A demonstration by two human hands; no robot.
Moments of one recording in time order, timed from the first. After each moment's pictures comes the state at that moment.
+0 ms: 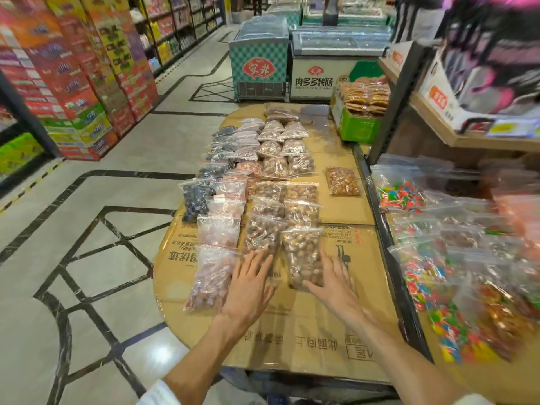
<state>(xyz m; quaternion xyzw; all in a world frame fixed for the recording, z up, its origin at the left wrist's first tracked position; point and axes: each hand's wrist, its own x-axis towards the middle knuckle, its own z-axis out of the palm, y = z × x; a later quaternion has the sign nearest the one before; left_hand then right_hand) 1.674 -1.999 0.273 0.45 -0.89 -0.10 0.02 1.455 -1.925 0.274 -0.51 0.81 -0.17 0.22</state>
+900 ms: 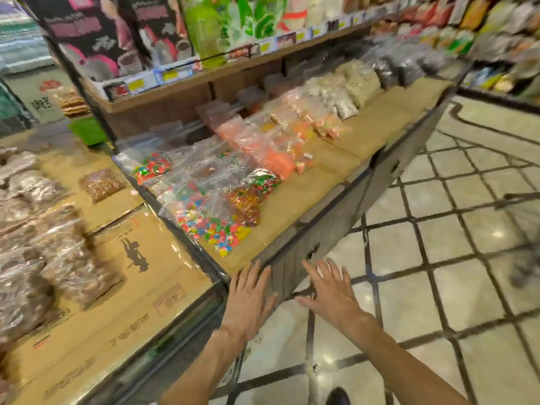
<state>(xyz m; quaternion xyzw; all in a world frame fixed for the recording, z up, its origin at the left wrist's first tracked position) 1.432 -1.623 0.265 0.07 -0.99 -0.08 -0.09 1.333 -1.418 0.277 -0.24 0.95 -0.07 0.17</state>
